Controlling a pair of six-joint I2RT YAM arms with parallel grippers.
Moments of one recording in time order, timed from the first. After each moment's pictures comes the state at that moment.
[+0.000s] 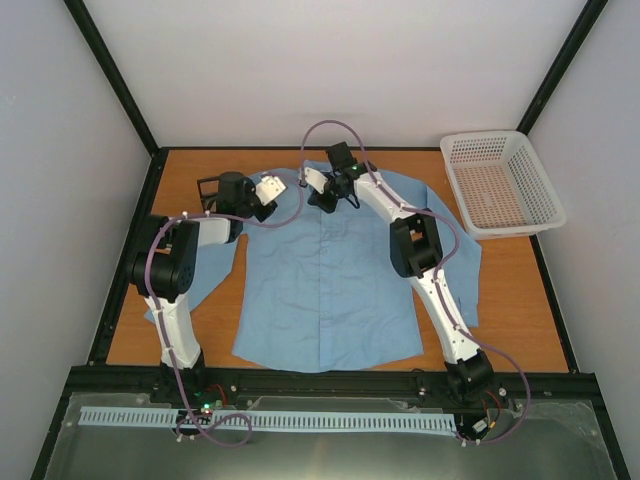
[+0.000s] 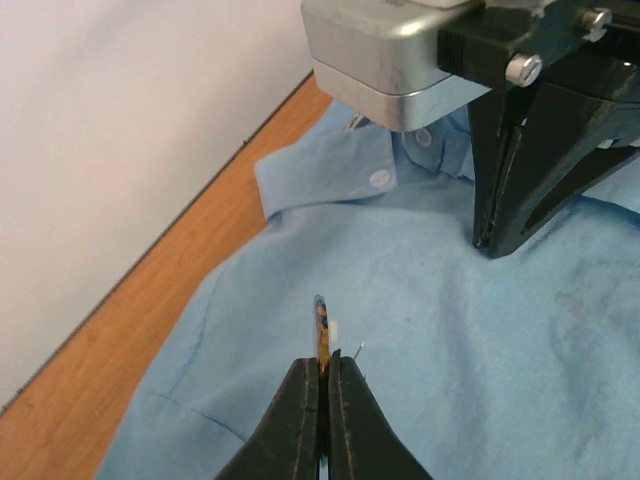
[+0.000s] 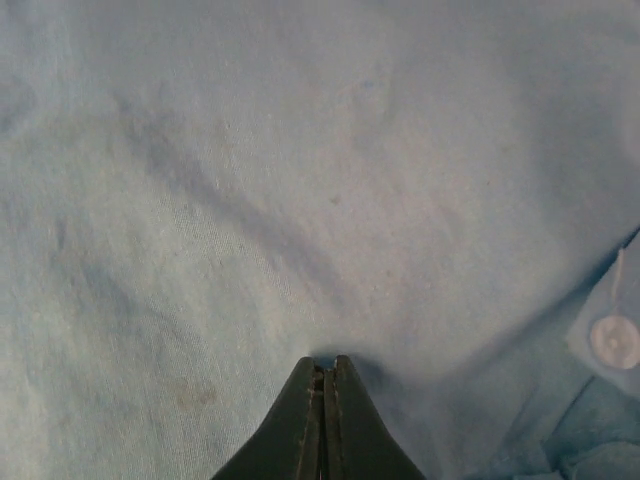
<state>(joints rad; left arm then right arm) -0.18 1.96 1.07 0.43 0.36 0.66 0.47 2.70 2.46 -0.77 -0.49 -0.73</state>
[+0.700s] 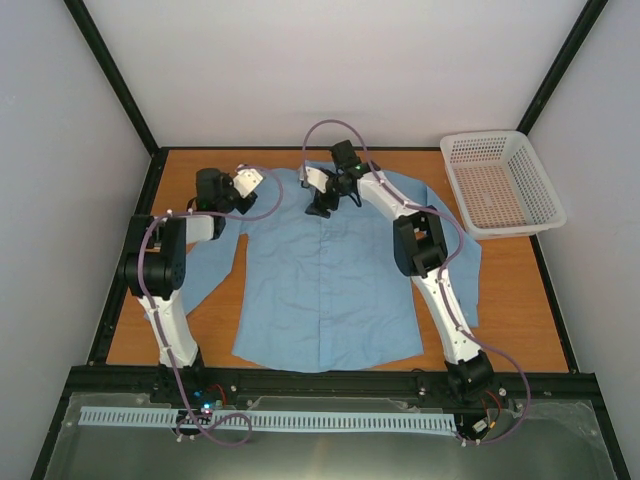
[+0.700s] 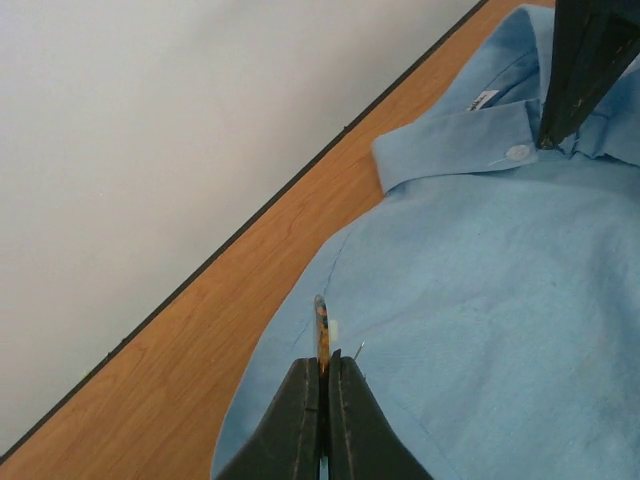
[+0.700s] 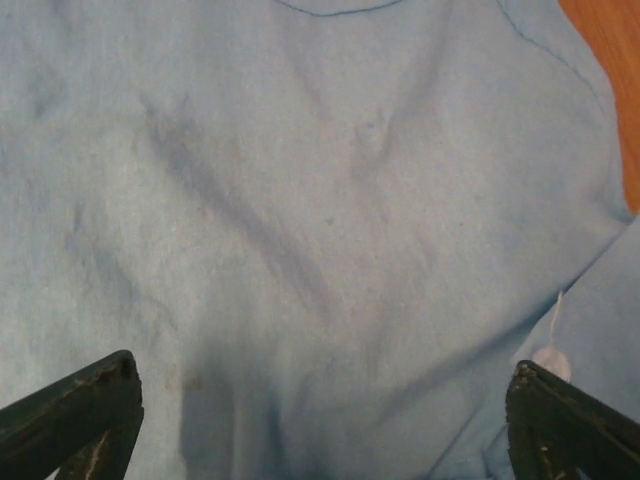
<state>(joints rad) -0.07 1.96 1.07 0.52 0.41 0.66 0.46 2.64 2.35 -0.66 -0.54 -0.85</state>
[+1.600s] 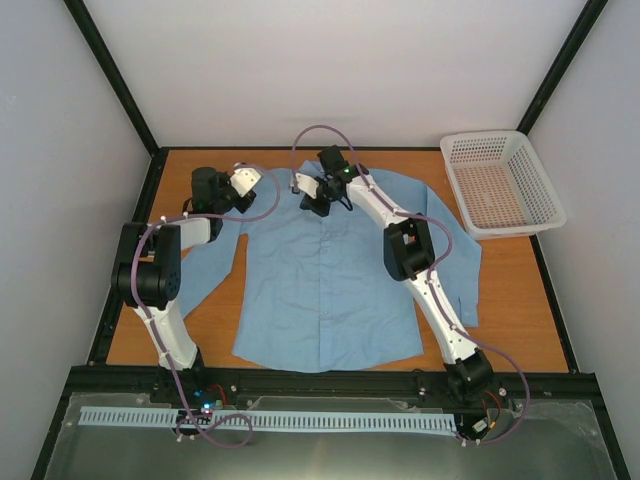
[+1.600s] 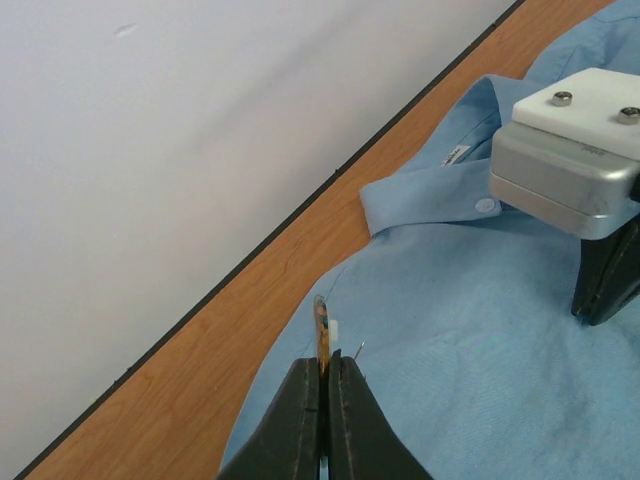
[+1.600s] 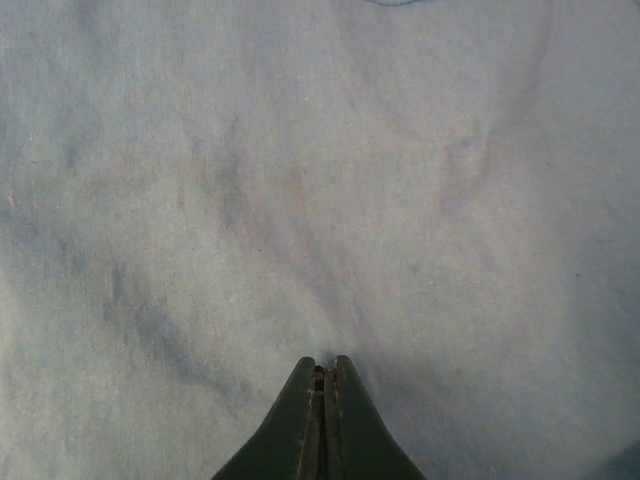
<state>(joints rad) -0.06 1.87 1.02 0.52 0.45 0.62 0.51 2.78 2.58 -0.82 -0.53 -0.81</state>
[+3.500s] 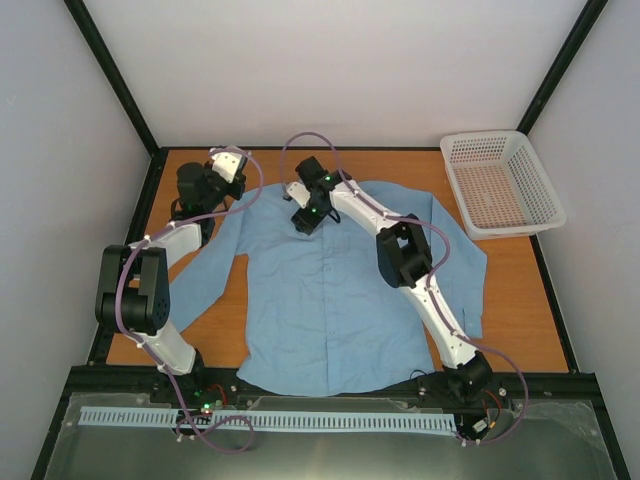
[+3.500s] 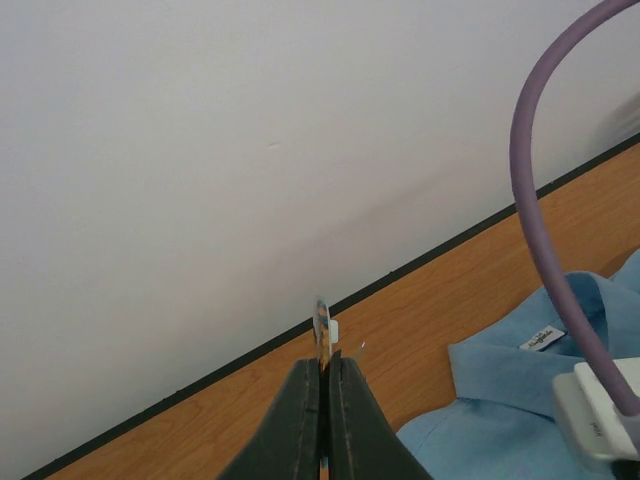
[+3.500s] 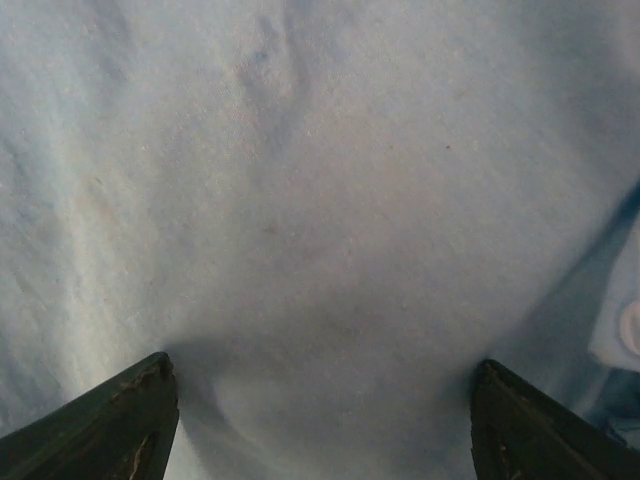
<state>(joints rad) -0.07 1.66 0.96 0.59 0.36 0.30 0.63 2.60 2.35 -0.91 -0.16 -0.37</state>
